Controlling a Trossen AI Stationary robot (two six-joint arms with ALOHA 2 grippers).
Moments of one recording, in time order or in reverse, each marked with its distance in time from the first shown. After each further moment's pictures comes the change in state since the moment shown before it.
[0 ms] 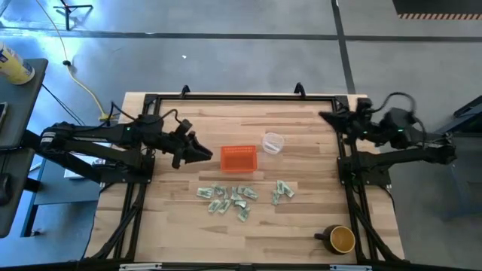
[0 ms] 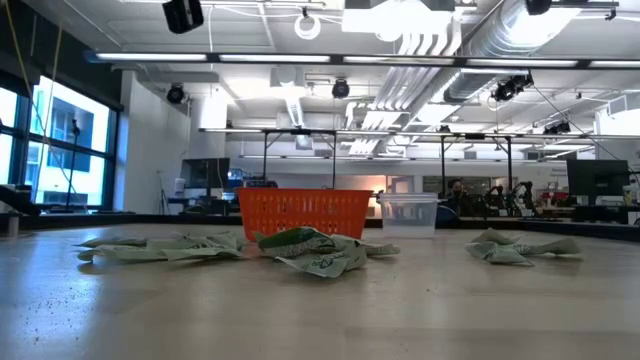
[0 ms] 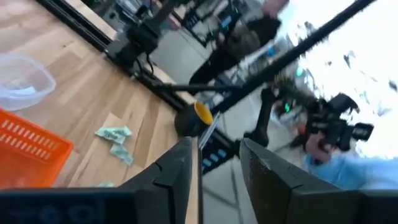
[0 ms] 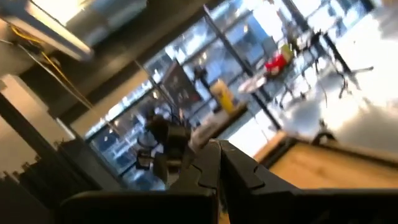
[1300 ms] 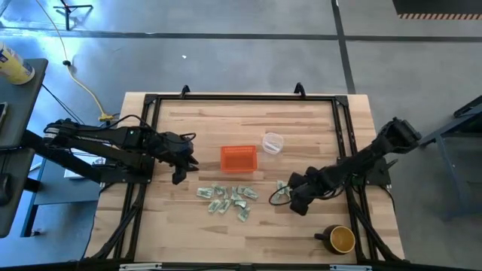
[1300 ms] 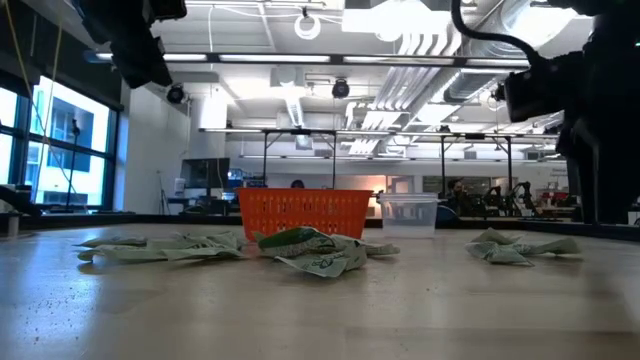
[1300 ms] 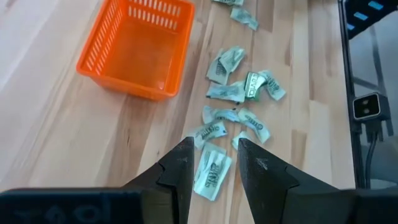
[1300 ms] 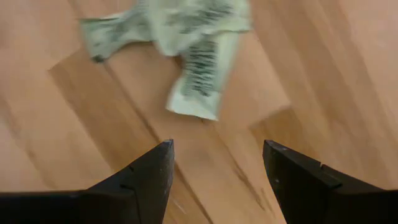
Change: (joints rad) left arm -0.084 0.032 -0.001 -0.605 -0.204 0.358; right arm 0.482 0.951 0.000 -0.552 -0.153 0.319
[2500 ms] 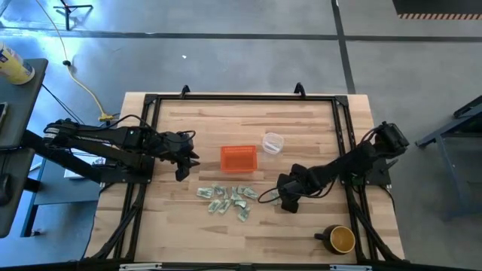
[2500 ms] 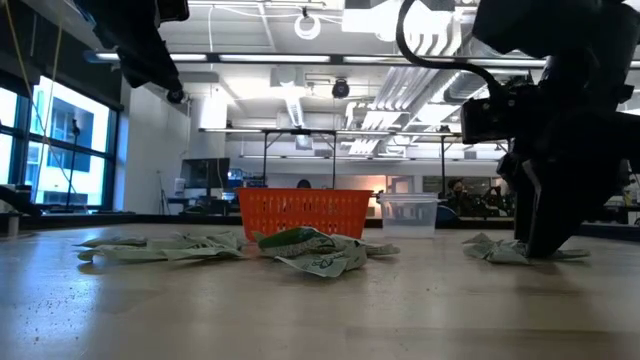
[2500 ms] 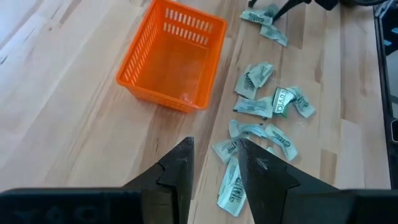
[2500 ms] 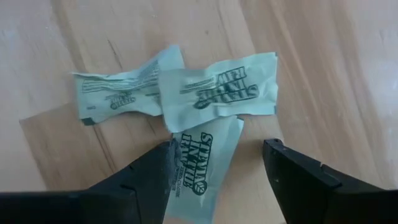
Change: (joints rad) left arm 0.001 0.000 0.000 0.004 -0.123 -0.026; right arm -0.086 0.176 0.005 0.193 0.049 -0.274
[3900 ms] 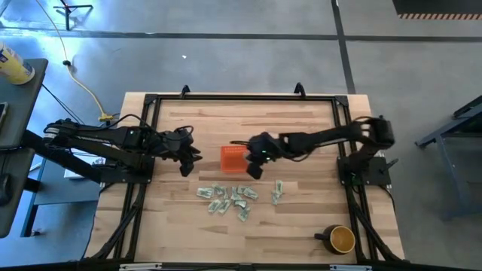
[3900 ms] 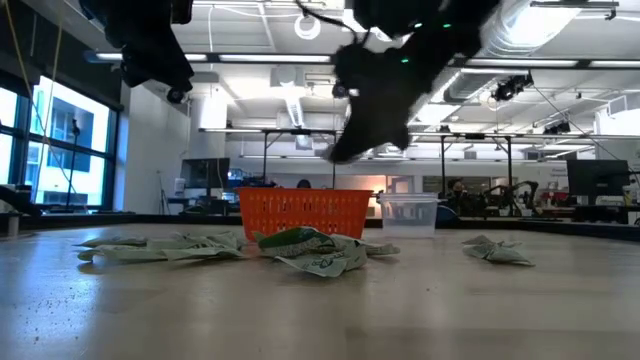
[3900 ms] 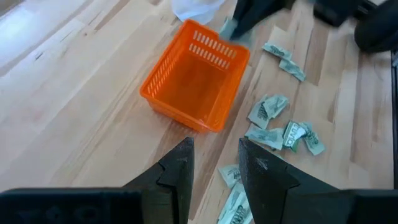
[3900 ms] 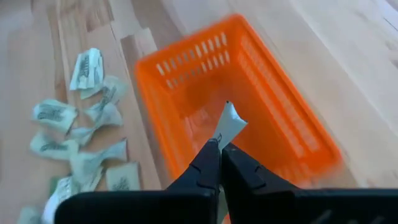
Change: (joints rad) left arm 0.000 0.000 0.000 0.036 -0.112 -0.142; right arm -0.421 0.061 0.314 0.283 -0.110 -0.347
